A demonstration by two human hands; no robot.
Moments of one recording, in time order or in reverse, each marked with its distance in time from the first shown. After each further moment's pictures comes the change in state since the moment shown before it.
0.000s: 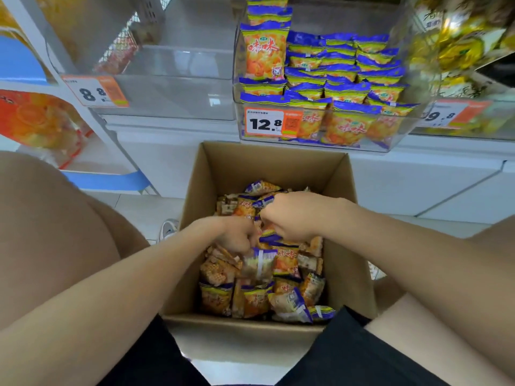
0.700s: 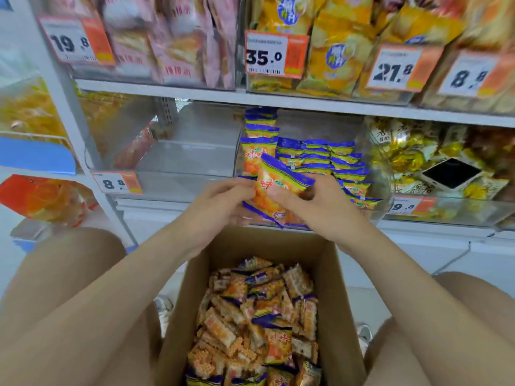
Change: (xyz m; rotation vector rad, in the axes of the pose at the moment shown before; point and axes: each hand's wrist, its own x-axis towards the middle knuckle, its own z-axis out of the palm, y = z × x) left_hand -0.130 0.066 -0.121 -1.082 0.832 0.466; right_hand -0.071 0.035 -0.126 1.090 0.889 0.230
